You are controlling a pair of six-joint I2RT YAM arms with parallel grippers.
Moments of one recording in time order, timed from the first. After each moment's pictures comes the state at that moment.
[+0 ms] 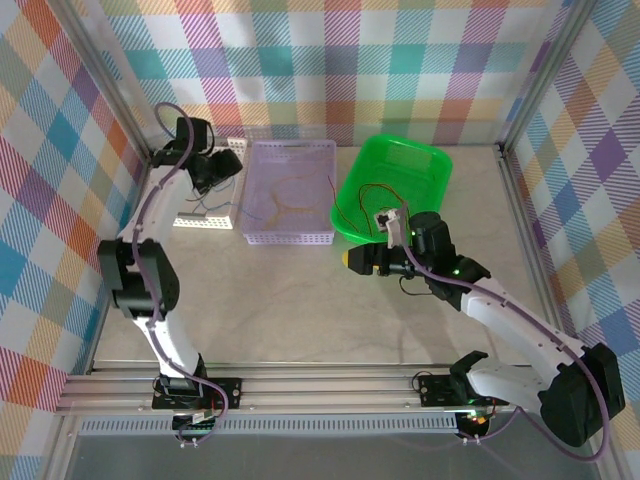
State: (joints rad) left arm -0.08 1.80 1.69 -0.76 0.05 -0.56; right arm 0.57 1.07 0.76 -0.20 -0.56 0.57
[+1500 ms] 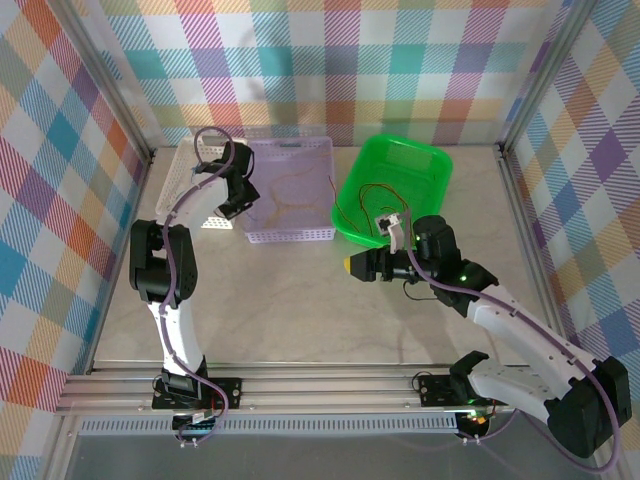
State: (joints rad) left arm -0.20 1.97 1.64 -0.82 -0.16 -0.79; right arm 0.59 1.00 0.76 -0.26 -0.55 0.51
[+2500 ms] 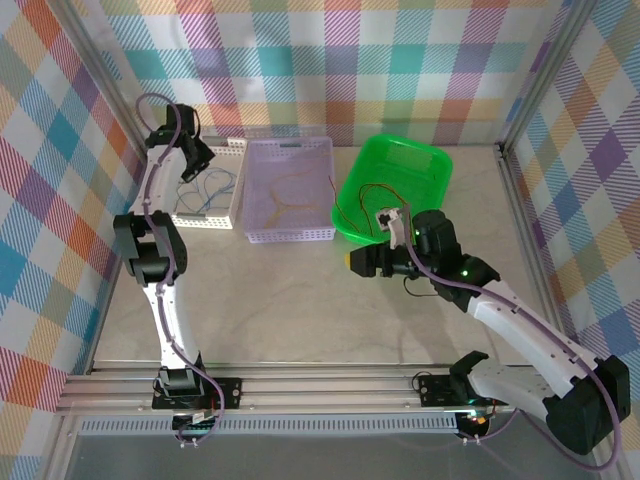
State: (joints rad) left arm 0.06 2.22 2.14 -0.92 -0.09 -0.69; right arm 0.59 1.03 0.84 -0.33 -0.51 0.49
